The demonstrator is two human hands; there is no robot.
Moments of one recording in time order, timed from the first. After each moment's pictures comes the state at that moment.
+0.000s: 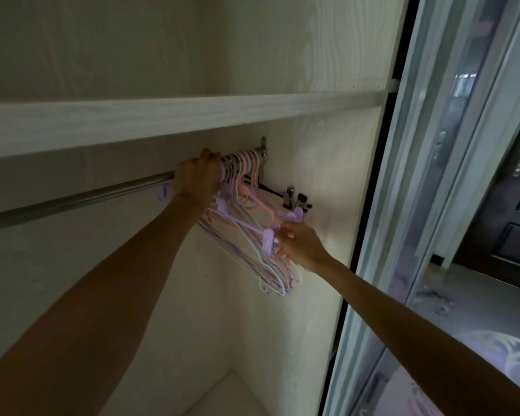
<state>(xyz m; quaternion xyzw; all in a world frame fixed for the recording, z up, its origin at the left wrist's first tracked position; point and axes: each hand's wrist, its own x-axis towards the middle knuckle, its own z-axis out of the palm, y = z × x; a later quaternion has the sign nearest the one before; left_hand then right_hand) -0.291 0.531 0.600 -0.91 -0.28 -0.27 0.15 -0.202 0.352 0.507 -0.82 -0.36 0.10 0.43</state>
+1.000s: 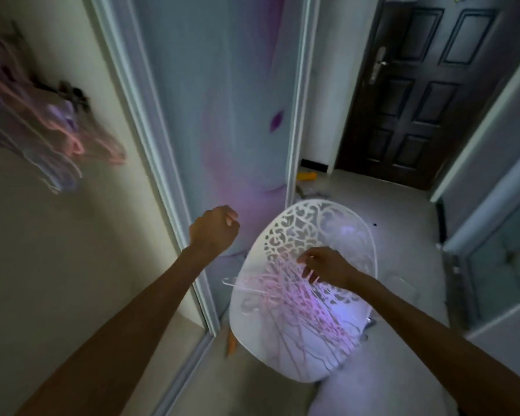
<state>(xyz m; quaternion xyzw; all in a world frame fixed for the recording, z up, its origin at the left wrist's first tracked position) -0.252 0.081 0.395 -0.93 -0.22 -0.10 -0.28 -0.185 -0.152 0.336 -0.87 -0.17 0.25 0.39</state>
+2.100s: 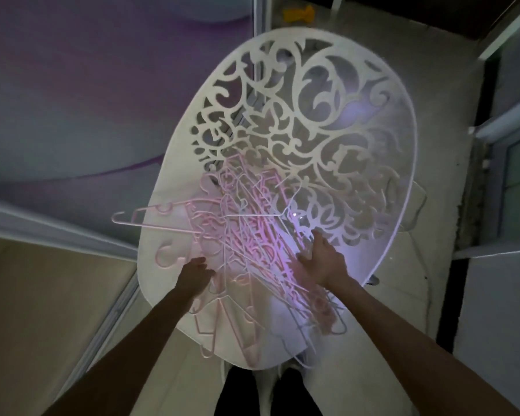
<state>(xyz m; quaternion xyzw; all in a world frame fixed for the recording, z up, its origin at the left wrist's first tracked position) -0.102 -0.015 -0.081 -0.75 -0.41 0.24 -0.46 -0.007 -0.251 -0.052 -0.93 -0.02 0.32 0.16</state>
